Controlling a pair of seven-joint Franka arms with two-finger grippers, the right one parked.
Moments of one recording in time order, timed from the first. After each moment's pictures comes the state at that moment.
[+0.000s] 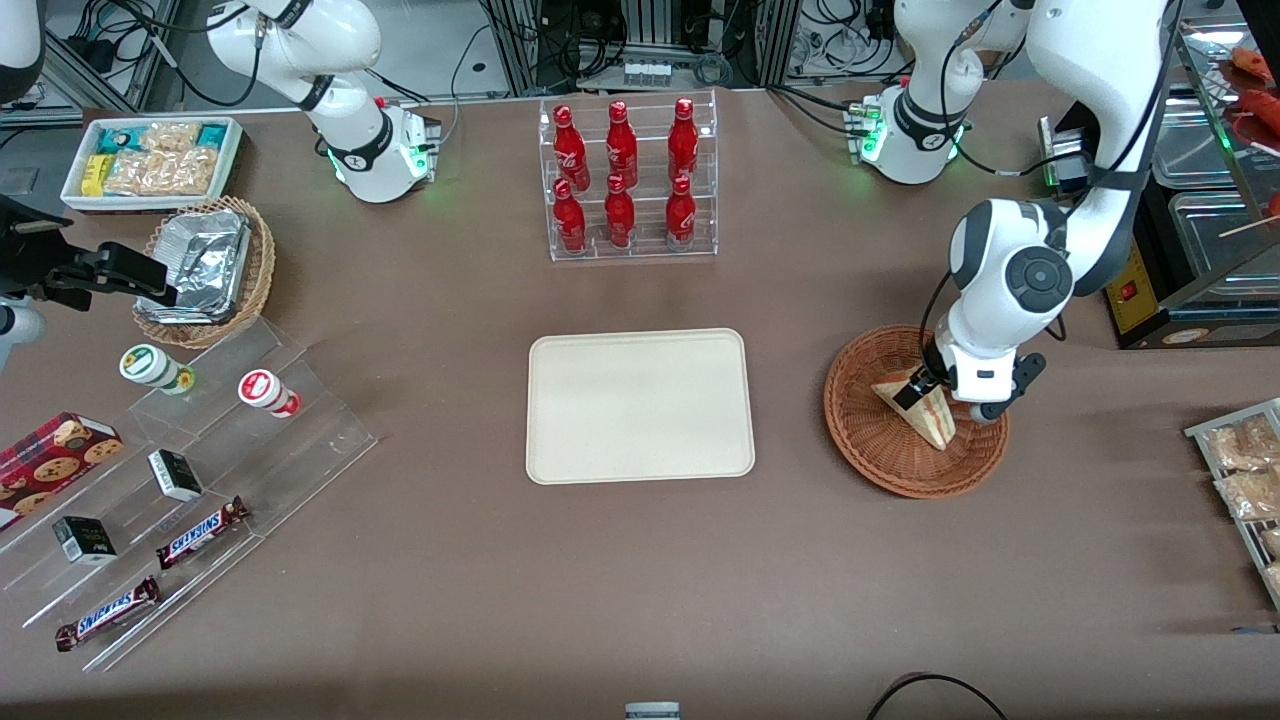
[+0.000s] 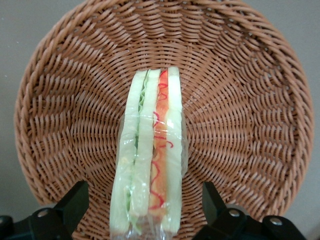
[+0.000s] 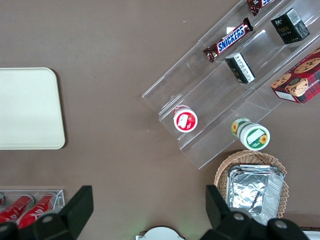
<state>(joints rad) -0.16 0.21 -0.03 -2.29 0.01 2.47 -0.94</state>
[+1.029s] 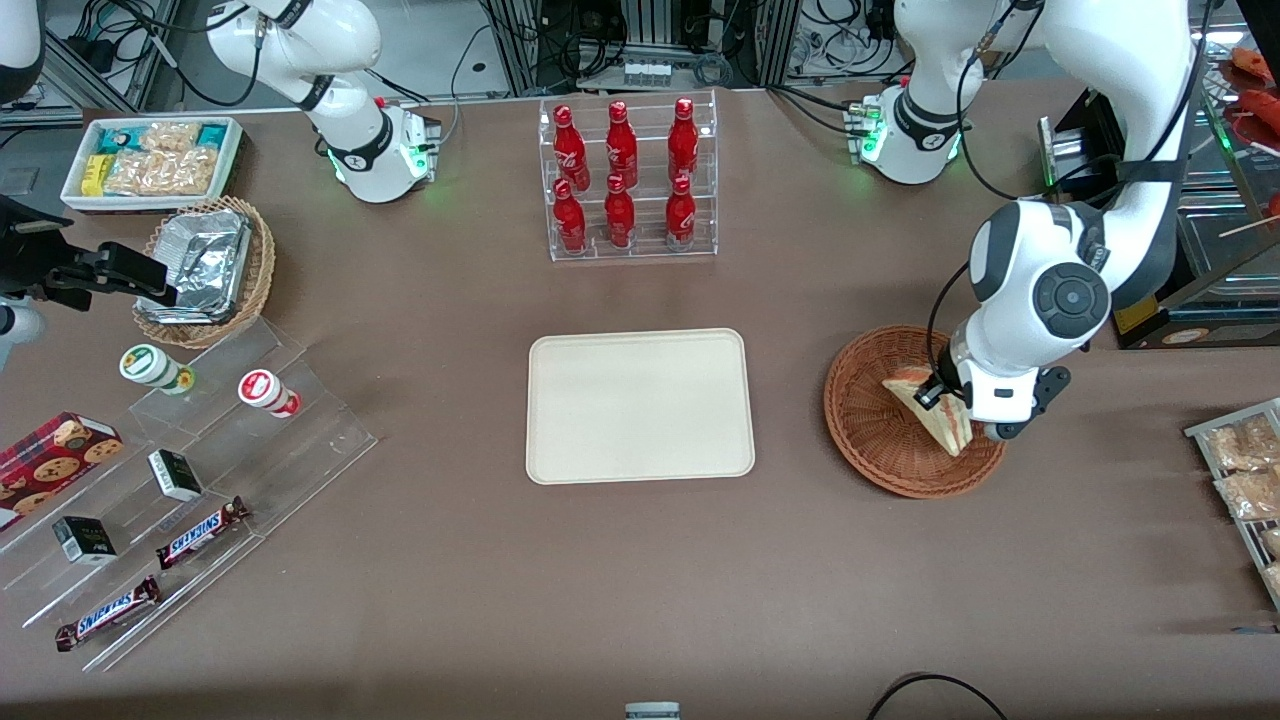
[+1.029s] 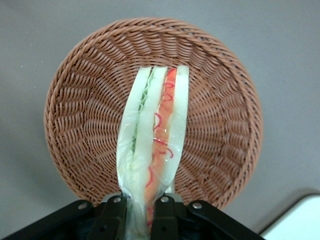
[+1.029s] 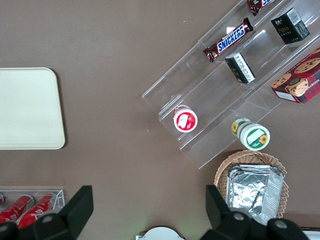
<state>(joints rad) -0.16 0.20 -0.04 -2.03 0.01 2.12 -0.88</state>
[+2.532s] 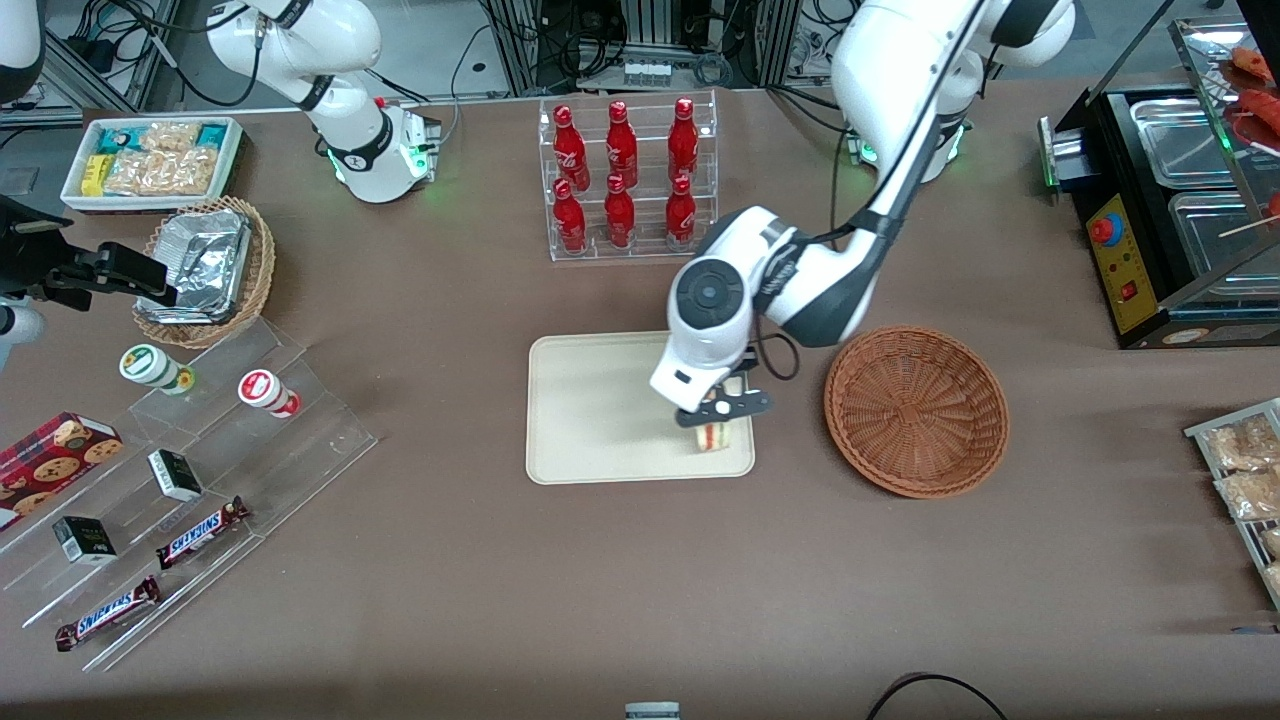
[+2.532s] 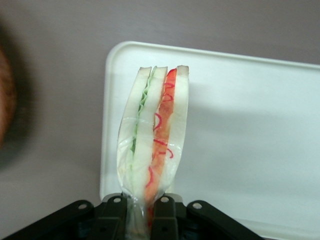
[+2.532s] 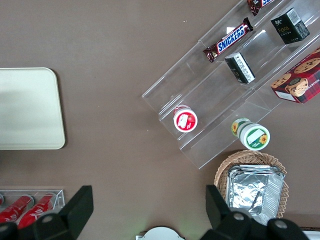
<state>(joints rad) -0.67 0.61 -0.05 -1.48 0.01 1.98 -0.87</state>
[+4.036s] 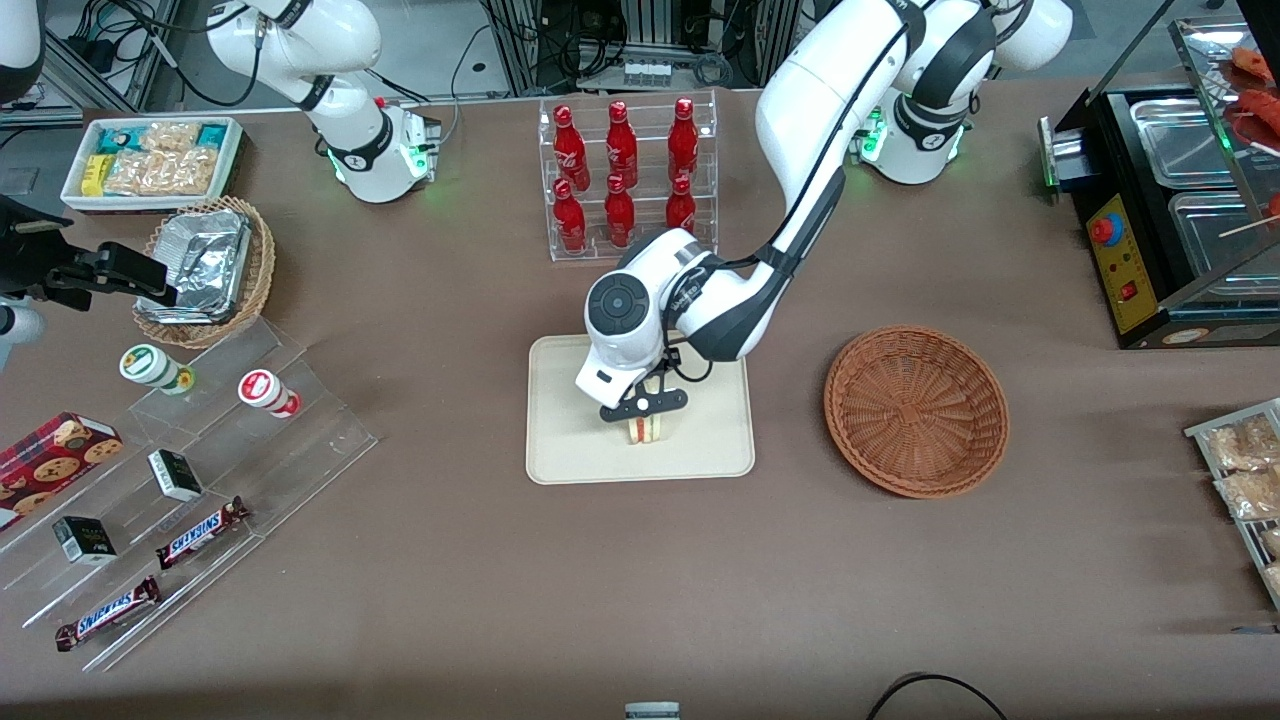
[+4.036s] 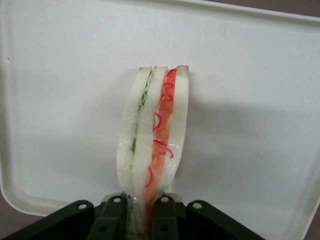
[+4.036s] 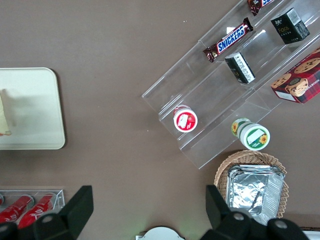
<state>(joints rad) -0.76 0.84 -0.08 -1.26 -0.02 2.00 -0.99</state>
